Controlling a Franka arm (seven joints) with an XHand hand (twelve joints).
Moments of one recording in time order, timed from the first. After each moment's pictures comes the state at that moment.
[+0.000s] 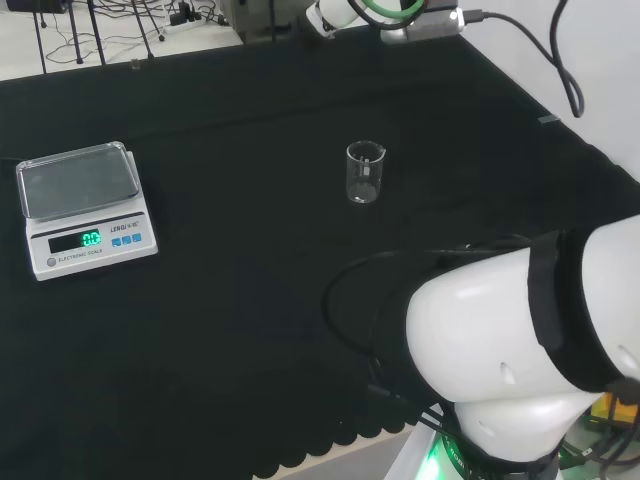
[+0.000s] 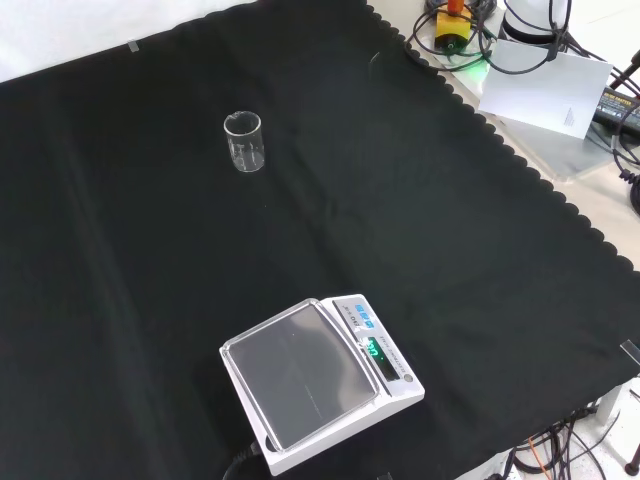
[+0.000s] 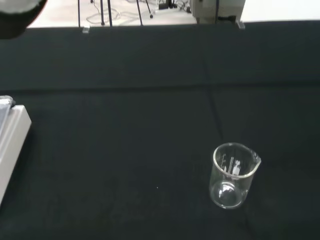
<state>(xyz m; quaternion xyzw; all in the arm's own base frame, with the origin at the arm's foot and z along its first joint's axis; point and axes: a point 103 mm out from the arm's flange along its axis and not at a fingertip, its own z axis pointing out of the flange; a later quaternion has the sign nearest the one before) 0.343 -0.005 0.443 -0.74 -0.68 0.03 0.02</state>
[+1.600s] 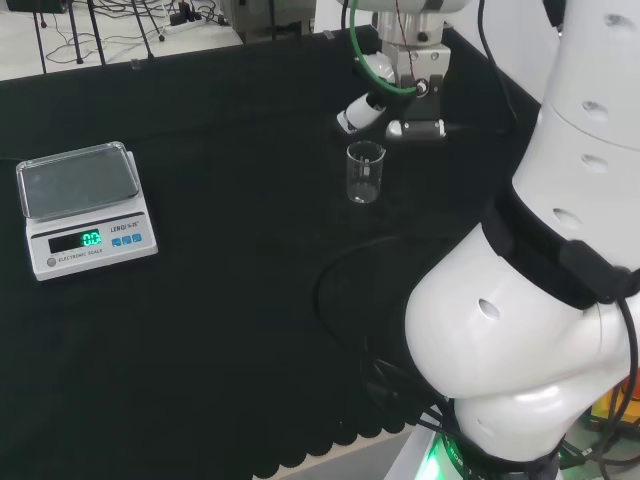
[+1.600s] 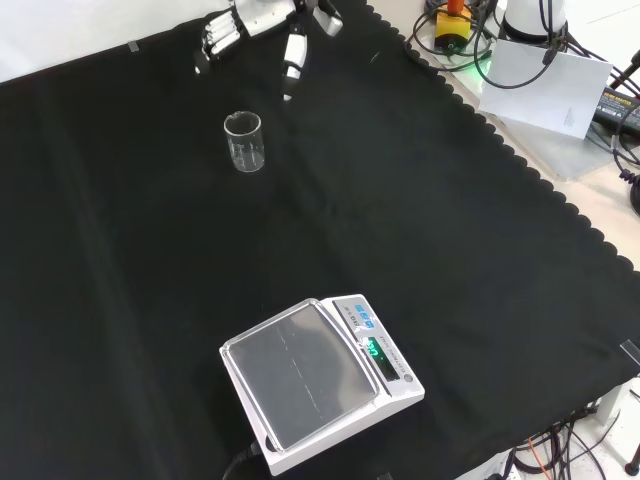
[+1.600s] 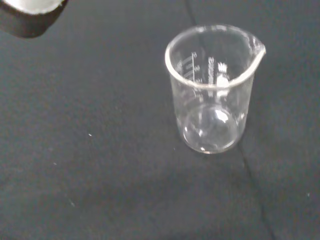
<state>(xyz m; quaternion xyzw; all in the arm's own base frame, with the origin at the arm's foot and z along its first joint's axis) 0.456 -0.092 0.213 -0.76 -0.64 0.04 0.12</state>
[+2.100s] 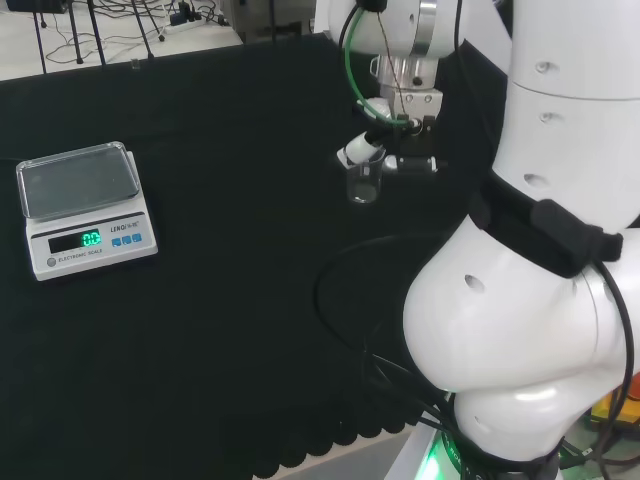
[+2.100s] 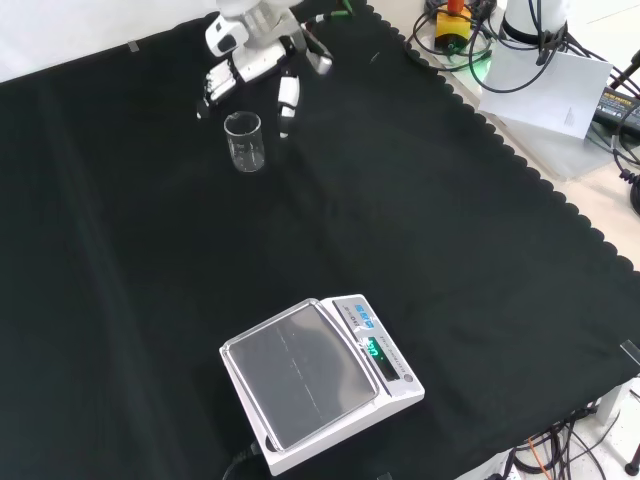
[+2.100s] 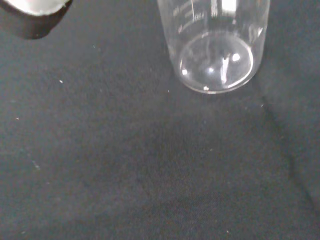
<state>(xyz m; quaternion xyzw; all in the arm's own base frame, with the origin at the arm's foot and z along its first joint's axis) 0.472 -0.097 0.132 -0.75 -0.63 0.05 0.18</state>
